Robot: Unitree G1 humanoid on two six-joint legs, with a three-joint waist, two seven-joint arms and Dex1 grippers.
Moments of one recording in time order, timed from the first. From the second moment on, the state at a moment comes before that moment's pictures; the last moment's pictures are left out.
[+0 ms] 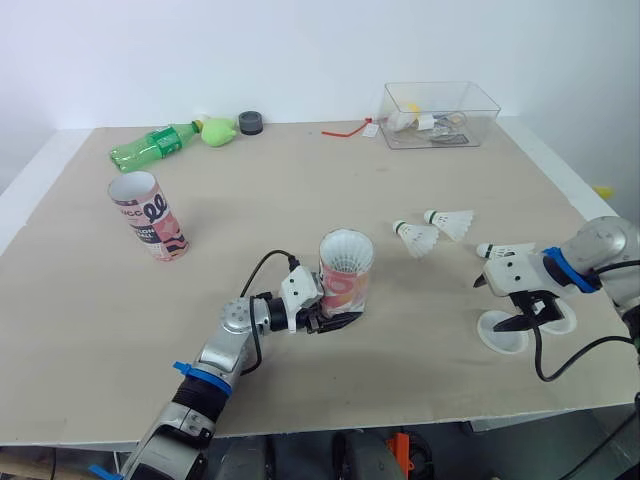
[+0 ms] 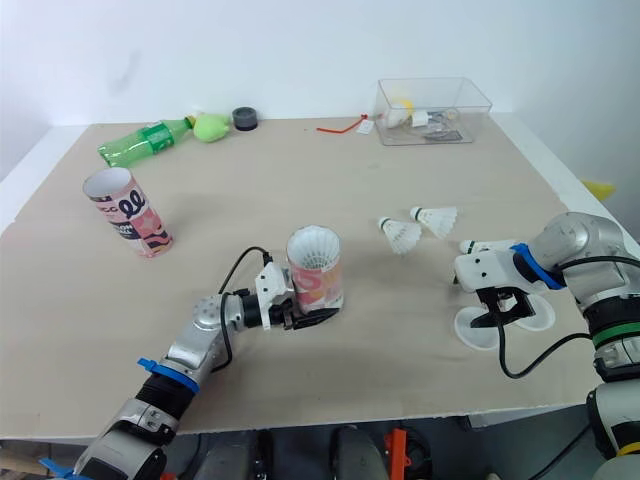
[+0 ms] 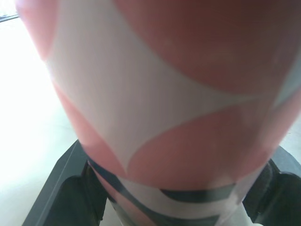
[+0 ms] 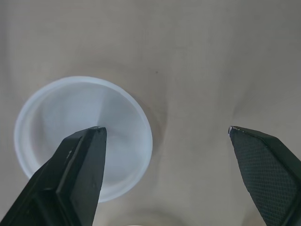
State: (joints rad) left arm -0.44 0.13 -0.27 0.35 -0.13 -0.12 -0.97; right arm -0.79 -1.06 0.35 0.67 -0.20 -0.36 1.55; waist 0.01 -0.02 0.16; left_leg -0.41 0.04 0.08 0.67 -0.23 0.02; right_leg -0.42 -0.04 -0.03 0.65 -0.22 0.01
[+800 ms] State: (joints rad) left arm -0.45 0.14 -0.27 0.37 -0.13 -0.11 -0.97; right arm -0.82 -1.03 0.37 0.73 -0.25 -0.46 1.55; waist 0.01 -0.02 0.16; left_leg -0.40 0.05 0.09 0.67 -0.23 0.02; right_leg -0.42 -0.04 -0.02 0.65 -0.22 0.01
